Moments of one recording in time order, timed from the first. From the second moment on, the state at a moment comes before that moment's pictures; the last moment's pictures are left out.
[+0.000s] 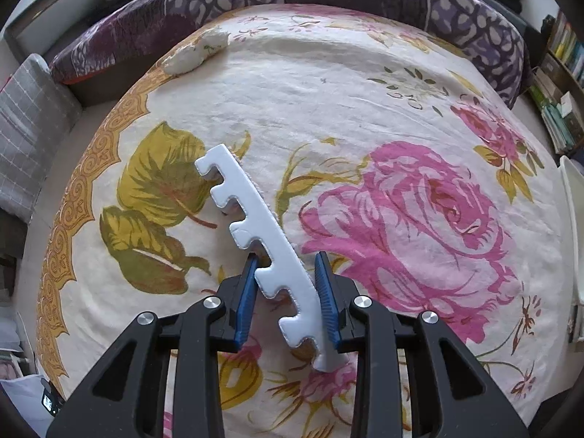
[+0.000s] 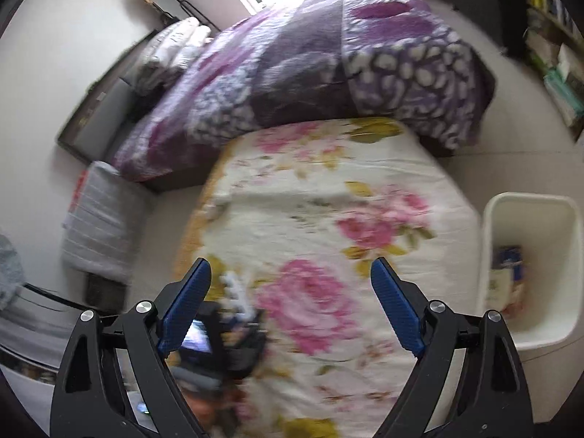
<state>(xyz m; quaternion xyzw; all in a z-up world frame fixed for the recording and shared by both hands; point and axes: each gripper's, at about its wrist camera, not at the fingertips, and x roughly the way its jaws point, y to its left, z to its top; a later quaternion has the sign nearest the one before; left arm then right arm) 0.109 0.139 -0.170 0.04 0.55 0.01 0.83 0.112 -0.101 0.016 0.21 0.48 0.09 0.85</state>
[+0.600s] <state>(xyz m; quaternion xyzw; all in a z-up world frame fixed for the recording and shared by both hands) 0.140 0.162 -0.151 -0.03 0.57 0.00 0.82 0.096 -0.129 -0.094 0.02 0.50 0.05 0.86</state>
